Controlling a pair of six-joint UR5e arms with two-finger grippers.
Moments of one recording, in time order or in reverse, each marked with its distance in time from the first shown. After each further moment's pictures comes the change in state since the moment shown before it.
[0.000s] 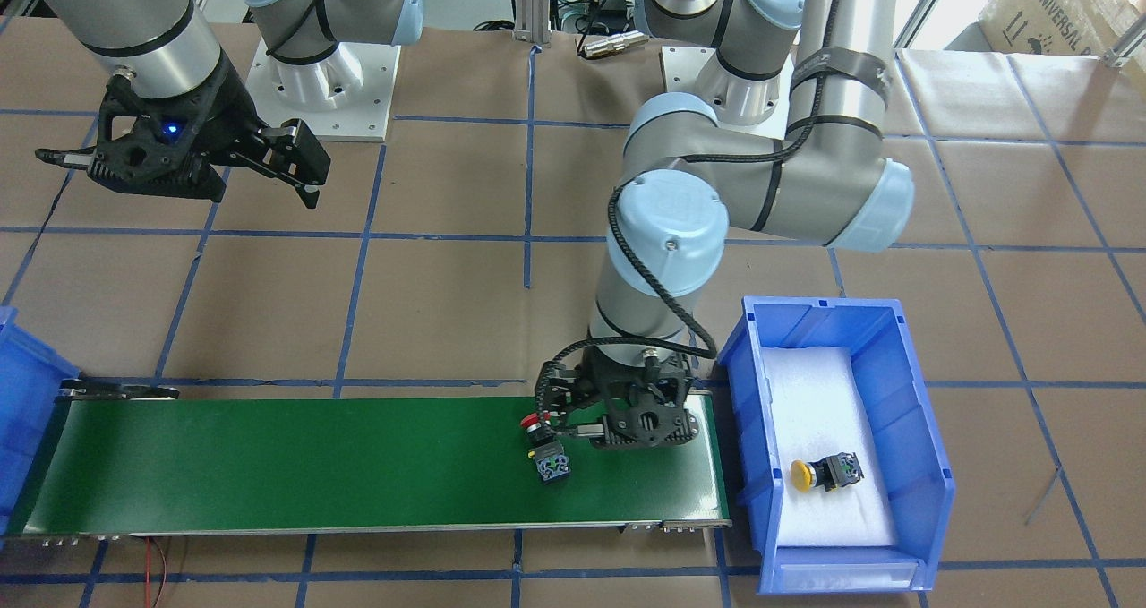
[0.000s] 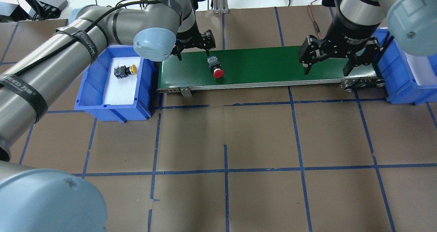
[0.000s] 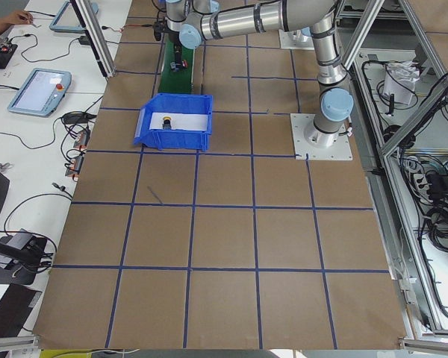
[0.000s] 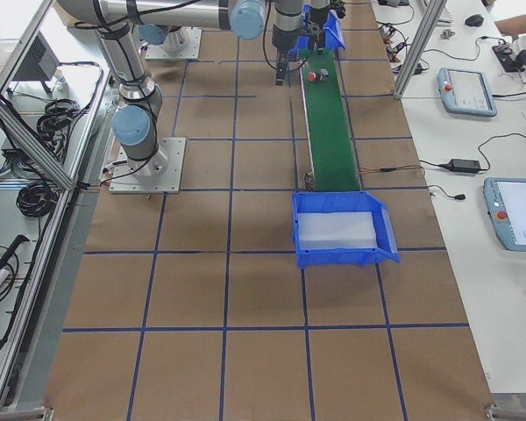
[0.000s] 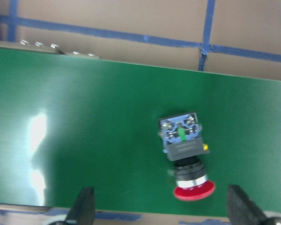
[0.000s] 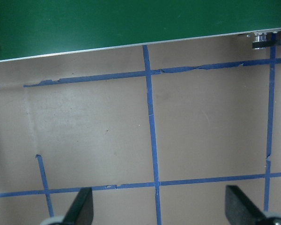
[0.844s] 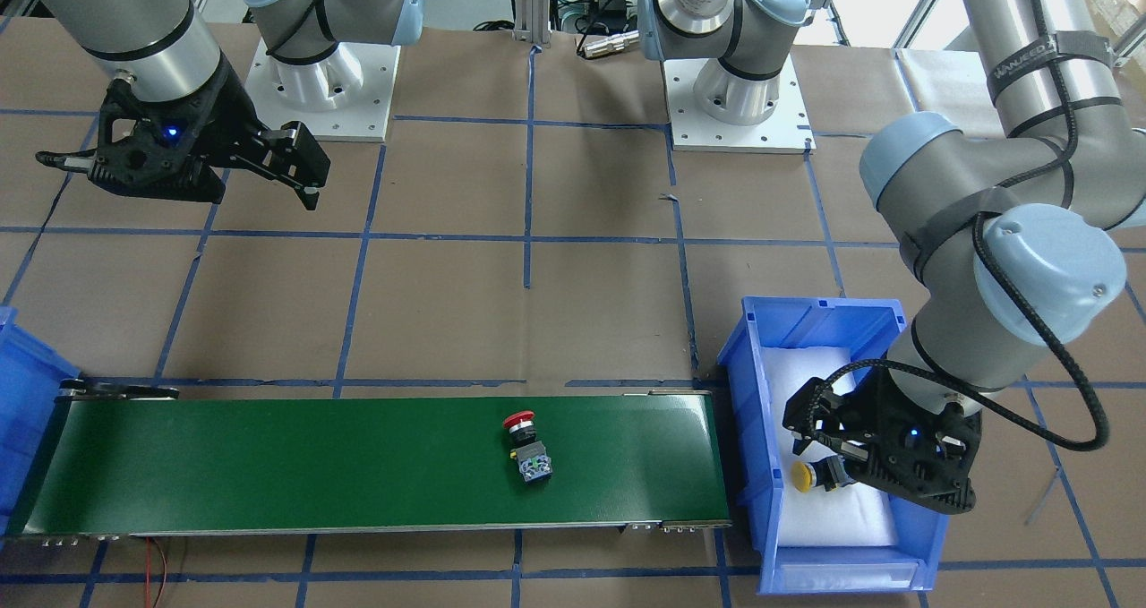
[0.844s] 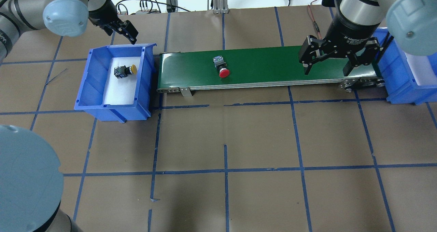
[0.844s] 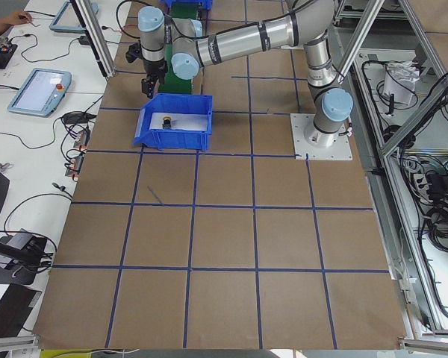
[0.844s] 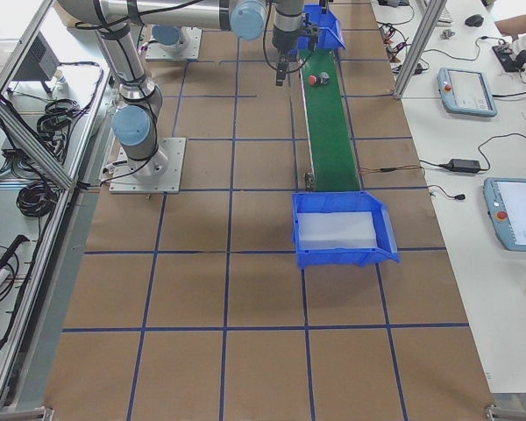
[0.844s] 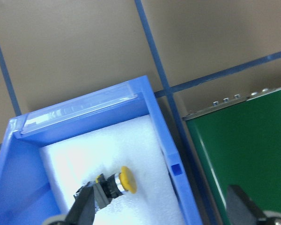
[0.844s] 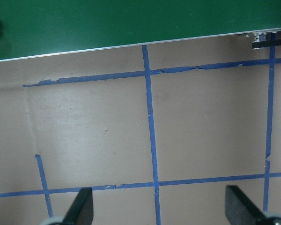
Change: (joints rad) left arm 0.296 0.006 0.050 -0.053 0.003 0.855; right arm -0.001 0.002 0.000 0.000 -0.002 -0.001
